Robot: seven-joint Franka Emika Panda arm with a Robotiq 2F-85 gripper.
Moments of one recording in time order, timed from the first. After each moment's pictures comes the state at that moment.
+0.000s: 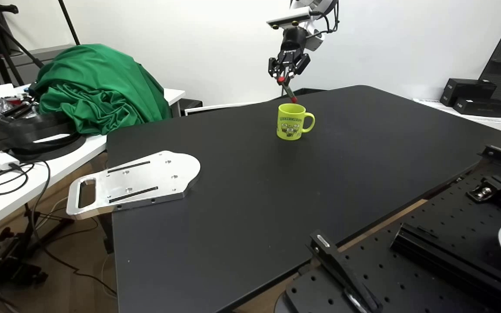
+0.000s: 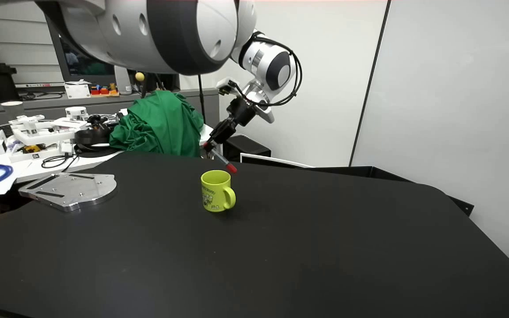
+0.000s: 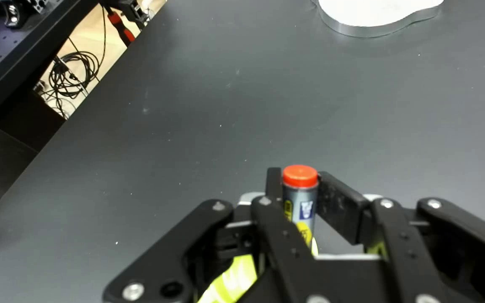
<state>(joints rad) -0.26 1.31 0.04 -0.60 0.46 1.23 0.94</state>
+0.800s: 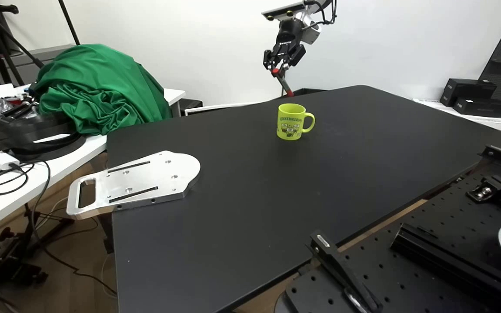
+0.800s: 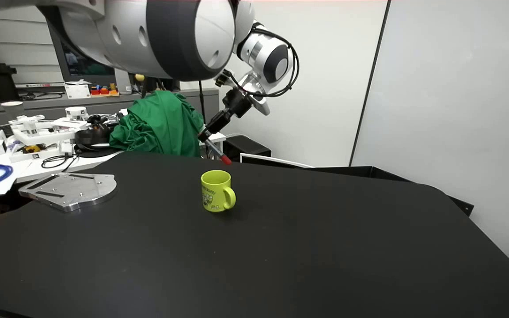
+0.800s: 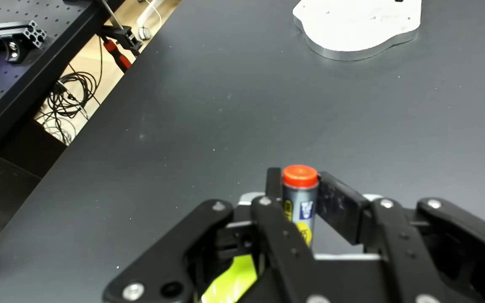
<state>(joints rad) -0.26 1.32 0.08 -0.54 0.47 1.18 1.03</state>
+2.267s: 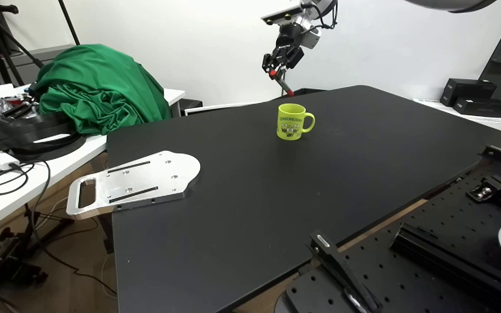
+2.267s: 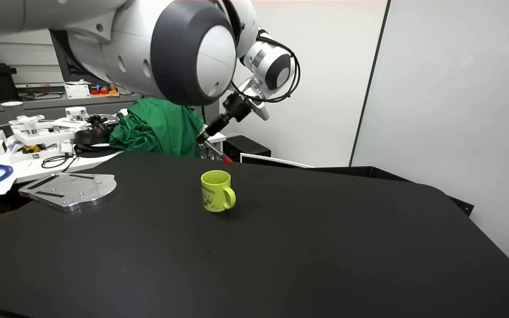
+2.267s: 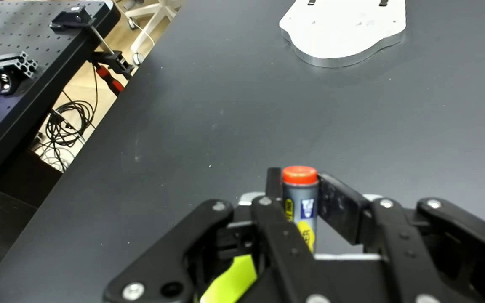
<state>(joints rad) -0.28 1.40 0.14 -0.45 0.48 1.16 1.13</state>
